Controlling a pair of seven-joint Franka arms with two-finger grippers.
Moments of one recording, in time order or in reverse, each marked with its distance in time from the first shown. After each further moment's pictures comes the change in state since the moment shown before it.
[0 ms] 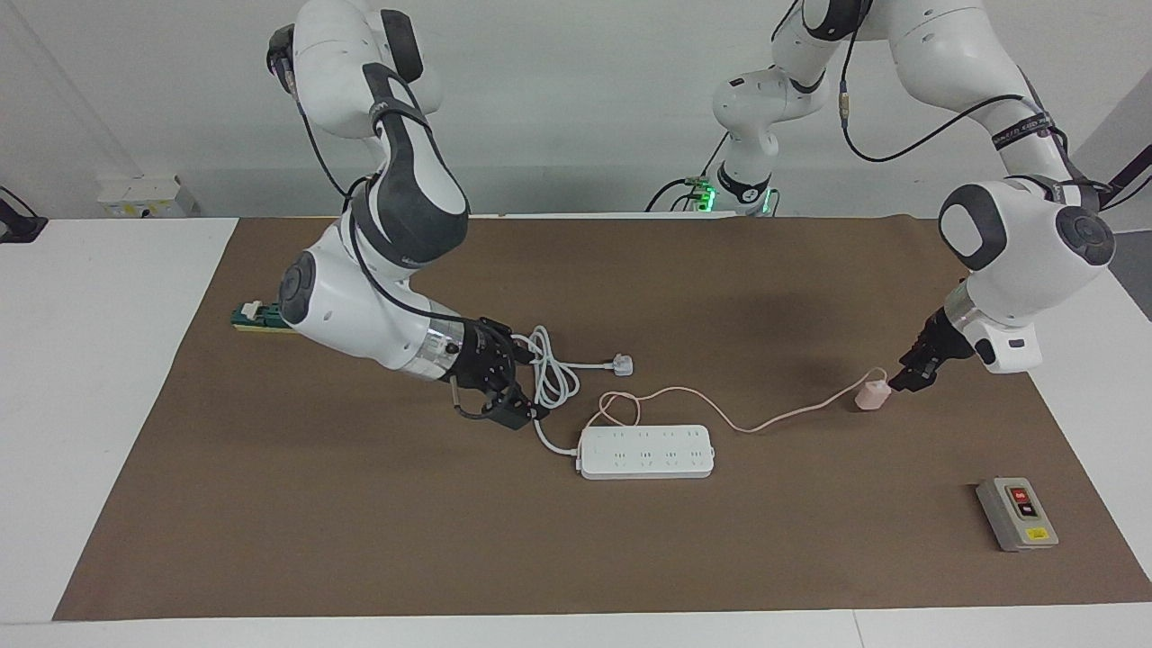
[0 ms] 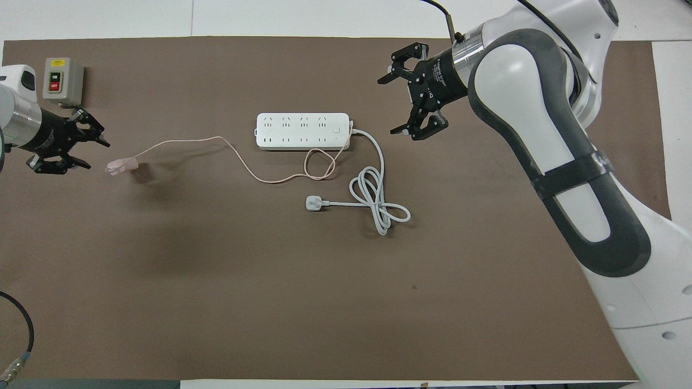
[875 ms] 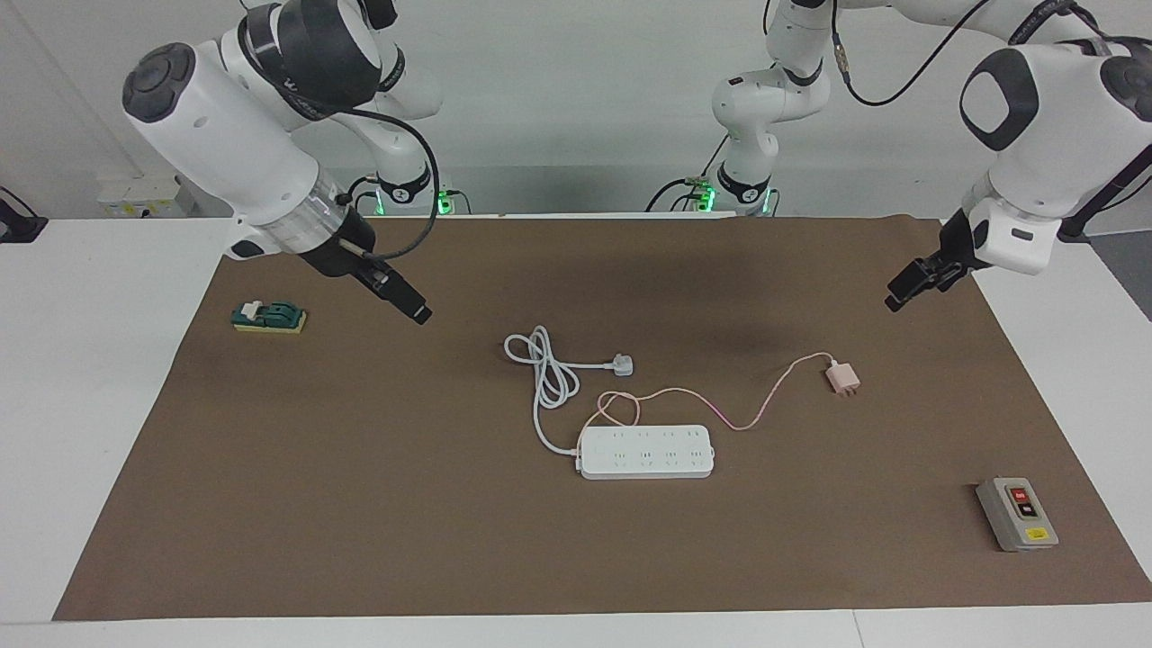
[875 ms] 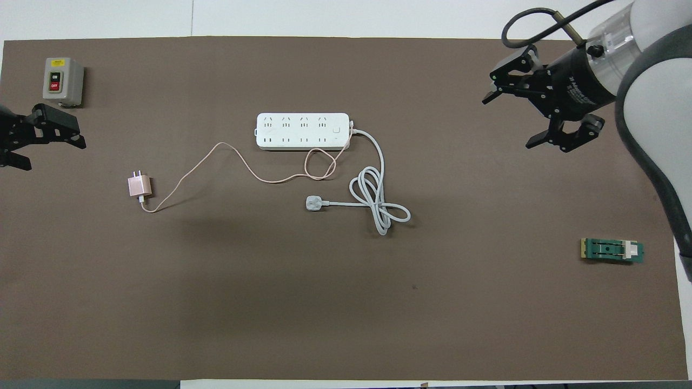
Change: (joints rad) left arm -0.058 -0.211 -0.028 0.160 0.003 -0.372 0.432; right arm -0.124 -0.263 -0.005 -0.018 -0.368 -0.315 -0.597
